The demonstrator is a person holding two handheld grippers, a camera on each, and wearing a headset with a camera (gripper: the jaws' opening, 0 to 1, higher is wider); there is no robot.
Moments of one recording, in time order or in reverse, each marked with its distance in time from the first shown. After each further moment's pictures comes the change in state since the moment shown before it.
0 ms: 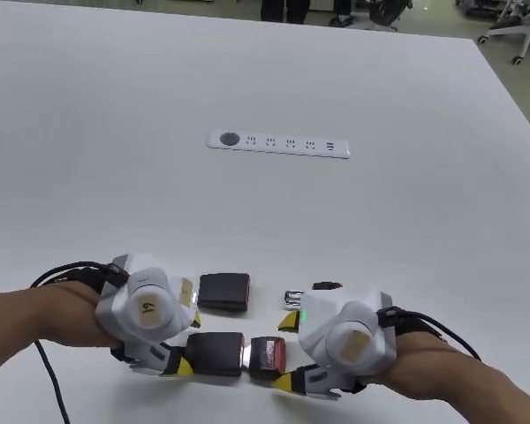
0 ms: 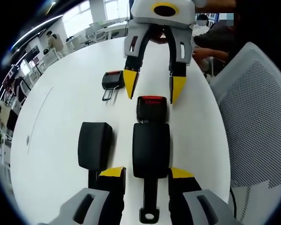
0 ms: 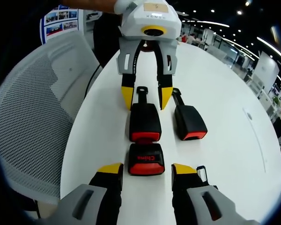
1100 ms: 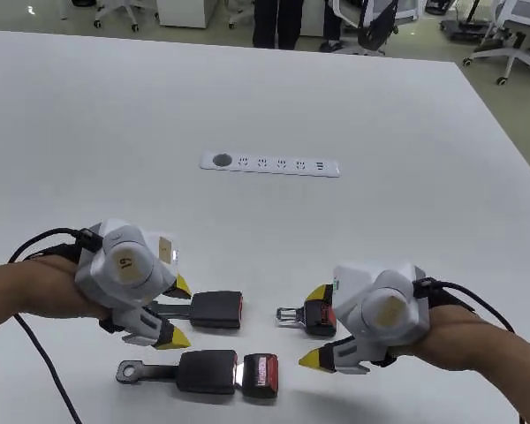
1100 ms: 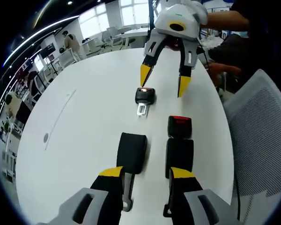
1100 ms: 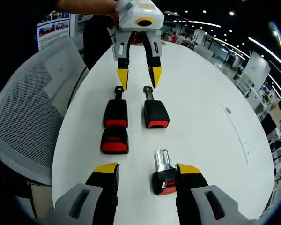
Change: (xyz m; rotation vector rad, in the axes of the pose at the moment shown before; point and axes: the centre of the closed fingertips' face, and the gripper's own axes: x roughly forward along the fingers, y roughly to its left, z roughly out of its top) left arm -0.041 0.046 0.028 -0.079 -0.071 0.095; right arm -0.049 -0.055 -0.019 0.018 0.013 -0.102
